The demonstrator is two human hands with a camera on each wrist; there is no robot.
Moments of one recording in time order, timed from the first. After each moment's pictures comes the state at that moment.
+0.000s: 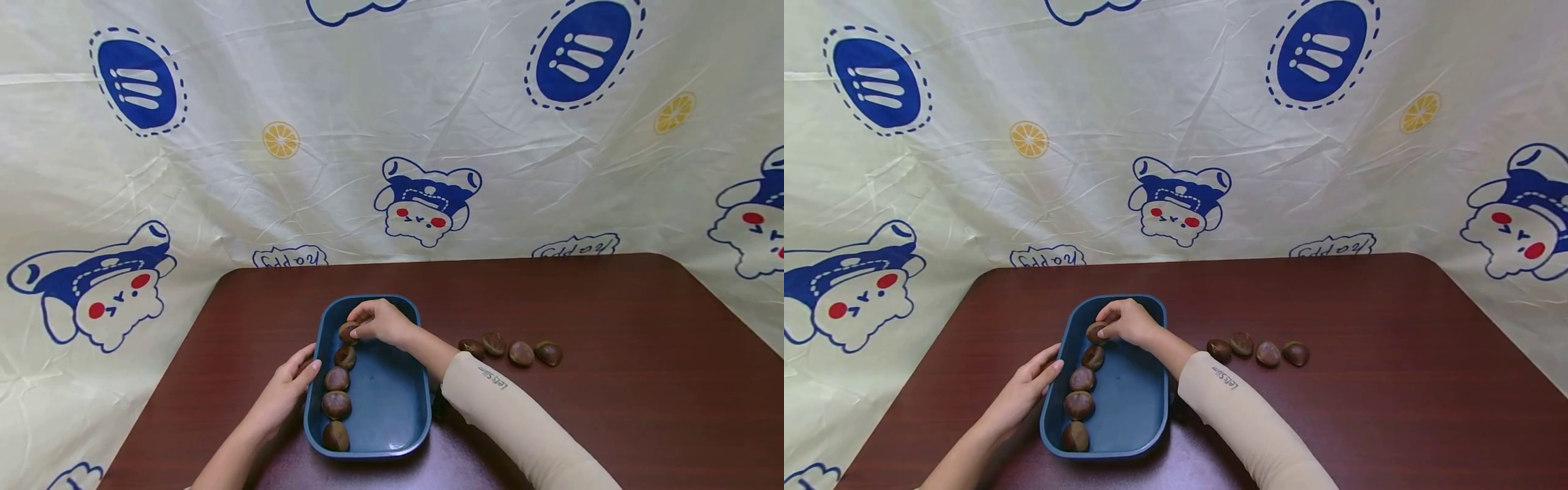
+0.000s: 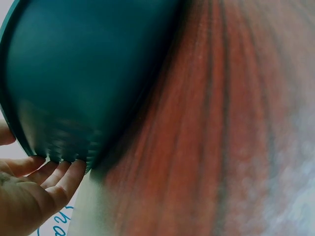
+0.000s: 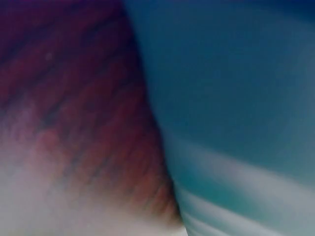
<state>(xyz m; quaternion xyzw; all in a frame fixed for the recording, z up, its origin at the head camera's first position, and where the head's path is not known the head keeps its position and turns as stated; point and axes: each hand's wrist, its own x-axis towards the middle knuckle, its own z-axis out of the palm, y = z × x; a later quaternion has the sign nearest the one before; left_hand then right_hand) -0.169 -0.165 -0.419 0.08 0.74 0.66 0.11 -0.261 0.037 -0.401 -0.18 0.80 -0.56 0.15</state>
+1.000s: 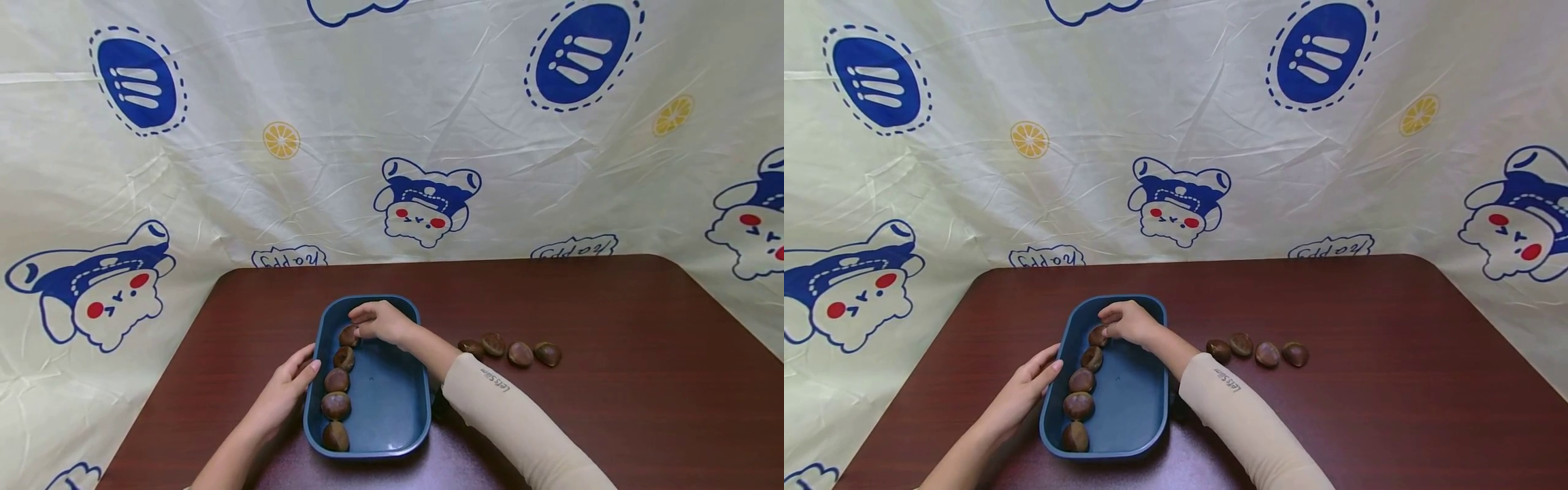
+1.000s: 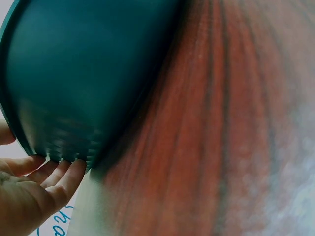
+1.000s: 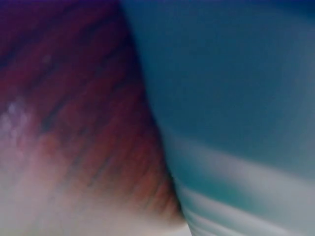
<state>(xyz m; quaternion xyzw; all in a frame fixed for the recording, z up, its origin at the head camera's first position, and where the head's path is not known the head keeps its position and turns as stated) -0.169 -0.165 -0.419 0.08 0.74 0.66 0.11 -0.260 0.041 -0.400 -0.18 0.80 -0.54 0.17</state>
